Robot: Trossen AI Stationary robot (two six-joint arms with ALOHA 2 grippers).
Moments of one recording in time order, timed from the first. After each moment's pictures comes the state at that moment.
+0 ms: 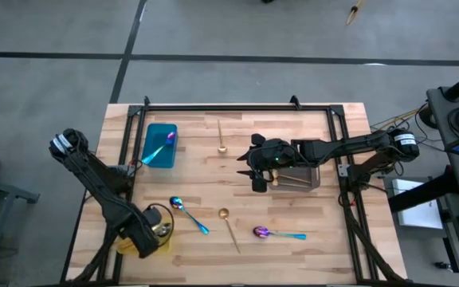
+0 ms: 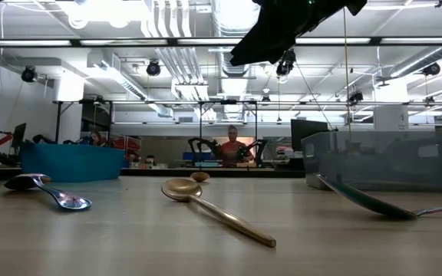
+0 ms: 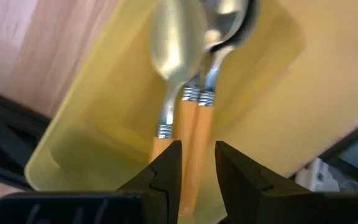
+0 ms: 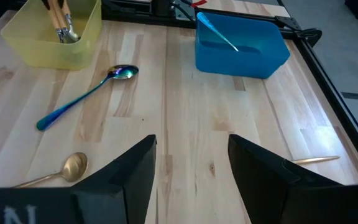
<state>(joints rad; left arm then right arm) -0.86 1.41 0.92 -0.99 0.20 -1.52 0.00 1.48 1.07 -0.12 0.05 -0.10</state>
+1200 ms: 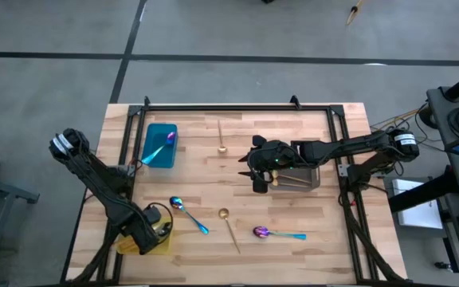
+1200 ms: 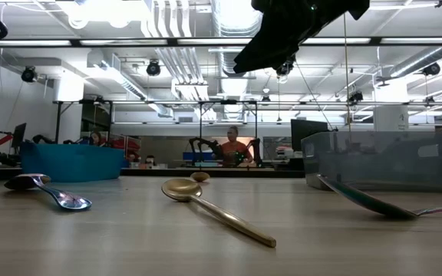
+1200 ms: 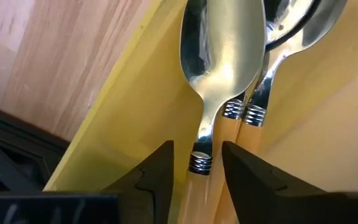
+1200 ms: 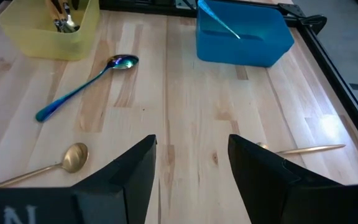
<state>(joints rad) -0.88 1.41 0.77 -0.87 0.22 -1.52 0.00 1.48 1.04 -0.12 0.05 -0.08</state>
